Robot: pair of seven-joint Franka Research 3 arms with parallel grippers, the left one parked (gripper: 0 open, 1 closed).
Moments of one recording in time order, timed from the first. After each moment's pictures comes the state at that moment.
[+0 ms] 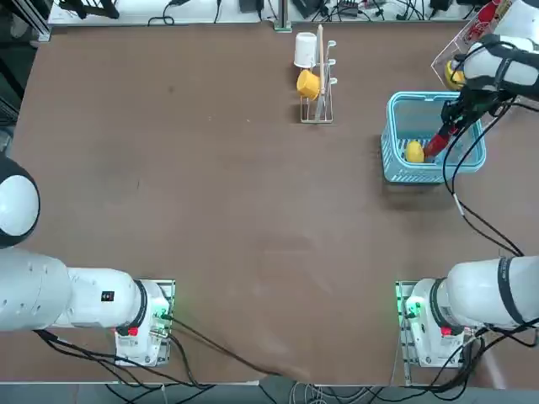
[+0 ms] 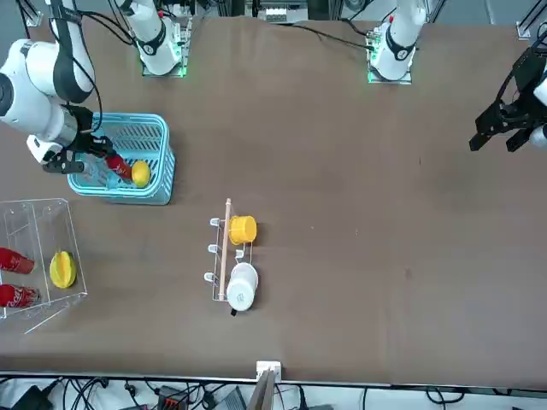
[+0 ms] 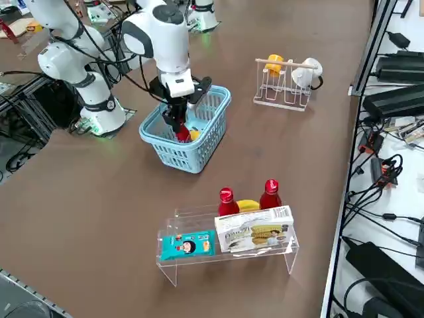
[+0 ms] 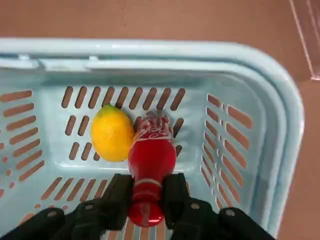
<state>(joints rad) -0.10 -0.04 -0.06 -2.30 -0.02 2.11 -0.14</state>
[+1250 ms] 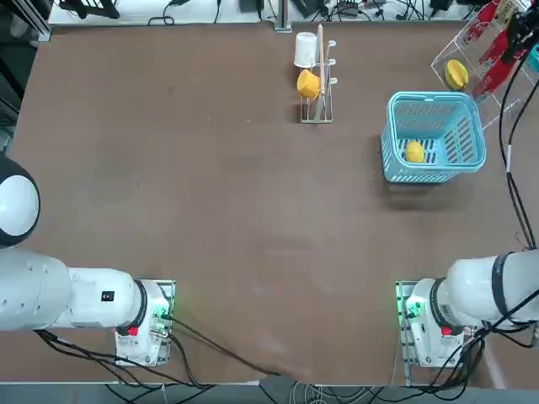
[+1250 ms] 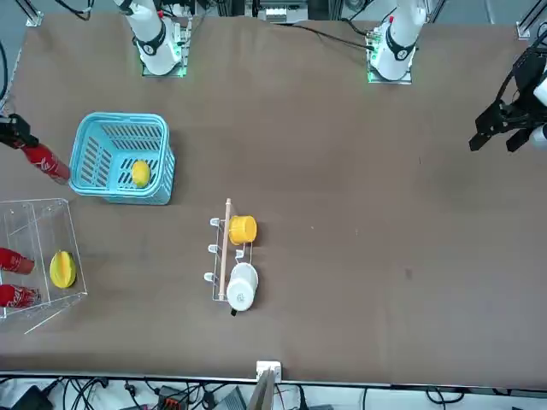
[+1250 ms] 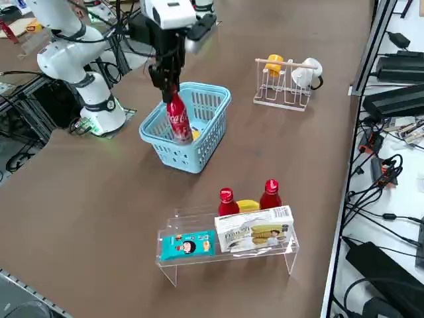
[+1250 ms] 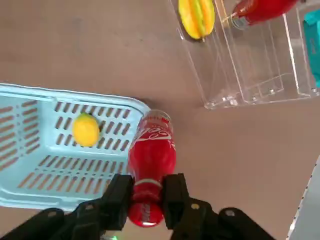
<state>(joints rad) -0.21 0.09 -0.08 -1.67 -0.10 1.63 -0.37</state>
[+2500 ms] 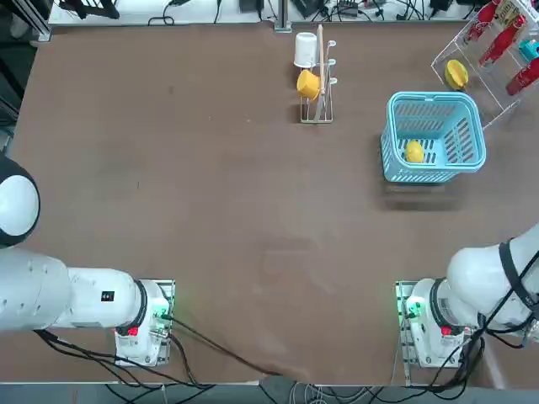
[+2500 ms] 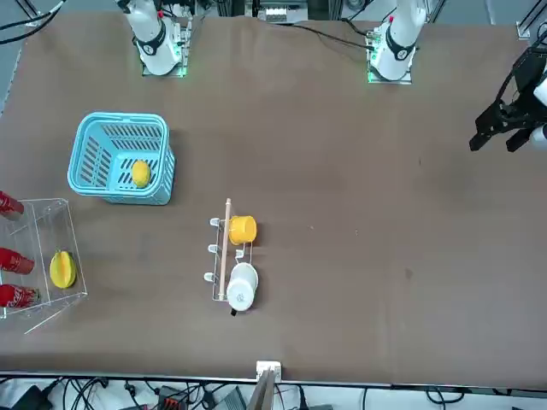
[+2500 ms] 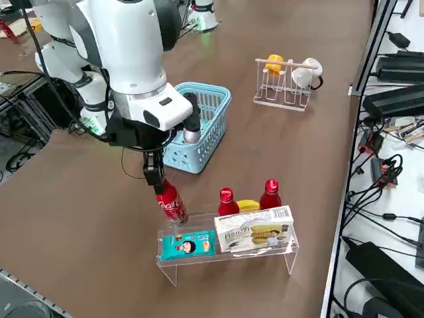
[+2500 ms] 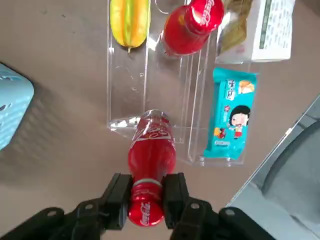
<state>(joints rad) -0.43 0.41 -0.08 -1.44 -0.14 1.88 -1.02</state>
